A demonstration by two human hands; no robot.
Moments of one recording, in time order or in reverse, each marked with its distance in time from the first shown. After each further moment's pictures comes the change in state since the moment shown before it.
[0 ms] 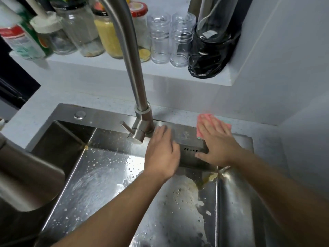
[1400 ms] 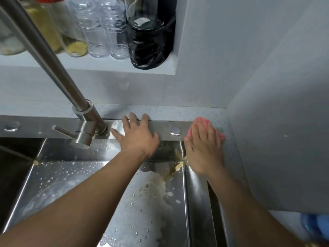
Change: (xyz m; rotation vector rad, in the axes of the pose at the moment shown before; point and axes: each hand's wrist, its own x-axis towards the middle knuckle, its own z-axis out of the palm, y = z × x) left_hand 0.049 0.041 0.051 0.413 -0.178 -0.049; right_hand -0.072 0.022 0.053 0.275 0.178 0.517
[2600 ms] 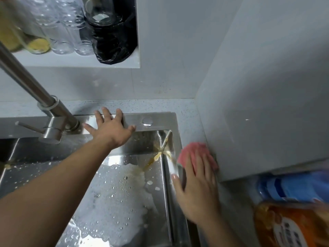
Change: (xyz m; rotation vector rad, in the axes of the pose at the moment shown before) left_hand -0.002 0.000 -0.005 0.132 -0.148 -0.012; right_hand -0.154 0.026 -0.003 0.135 -0.032 0.136
